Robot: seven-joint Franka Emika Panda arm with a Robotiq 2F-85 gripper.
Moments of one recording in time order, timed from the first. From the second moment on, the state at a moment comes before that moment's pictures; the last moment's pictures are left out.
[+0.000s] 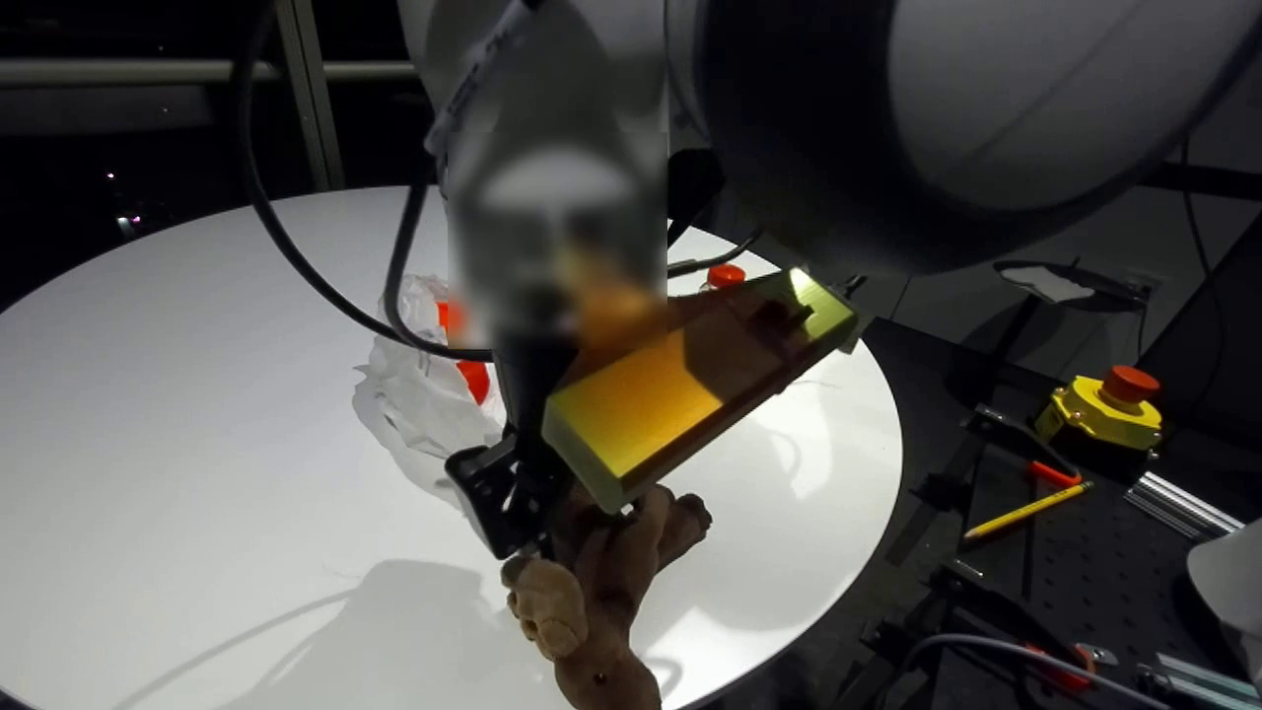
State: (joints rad) arm 0.46 0.39 0.17 -2.22 -0.18 2.47 0.91
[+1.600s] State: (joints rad) arm 0.26 0.44 0.06 -2.10 -0.24 2.58 0.87
